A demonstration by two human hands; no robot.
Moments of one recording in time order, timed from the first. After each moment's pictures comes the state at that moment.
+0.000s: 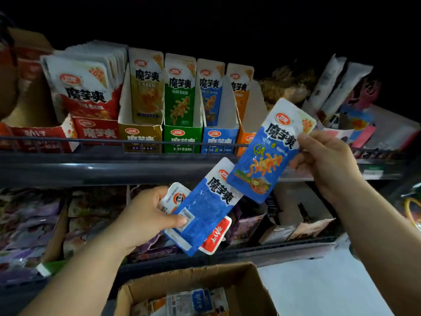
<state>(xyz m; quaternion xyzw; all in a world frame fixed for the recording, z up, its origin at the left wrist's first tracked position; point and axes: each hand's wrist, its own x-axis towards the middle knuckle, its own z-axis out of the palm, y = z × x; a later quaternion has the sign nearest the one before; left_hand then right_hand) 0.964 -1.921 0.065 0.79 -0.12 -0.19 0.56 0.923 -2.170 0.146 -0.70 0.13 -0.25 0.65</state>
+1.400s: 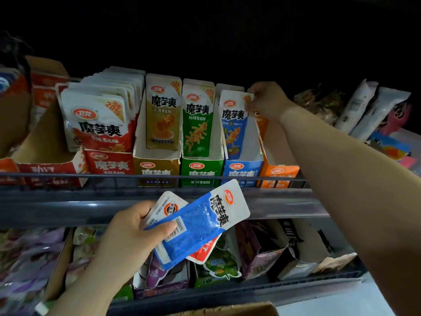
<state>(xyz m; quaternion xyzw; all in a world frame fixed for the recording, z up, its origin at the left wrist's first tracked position) 0.995 -1.895 0.076 0.81 -0.05 -0.04 0.58 1.119 -2.144 0.209 -0.95 0.05 -0.20 0.23</state>
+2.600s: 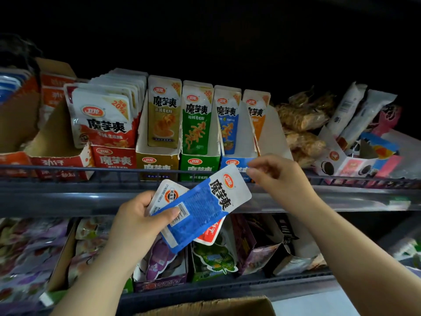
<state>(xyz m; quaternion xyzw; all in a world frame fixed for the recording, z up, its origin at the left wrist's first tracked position) 0.988 -1.904 0.080 0.75 -0.03 -0.01 0.66 0.979 -2.120 0.137 -0.90 0.03 -0.19 0.39</state>
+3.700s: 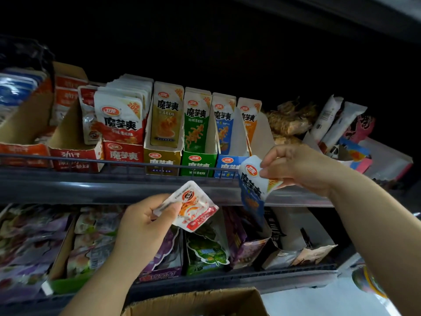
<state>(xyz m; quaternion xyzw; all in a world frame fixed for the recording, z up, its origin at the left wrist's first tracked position) 0.947 -1.897 0.084 0.74 -0.17 0.09 0.65 0.936 -2.118 0.203 -0.87 0.09 0.03 0.49</state>
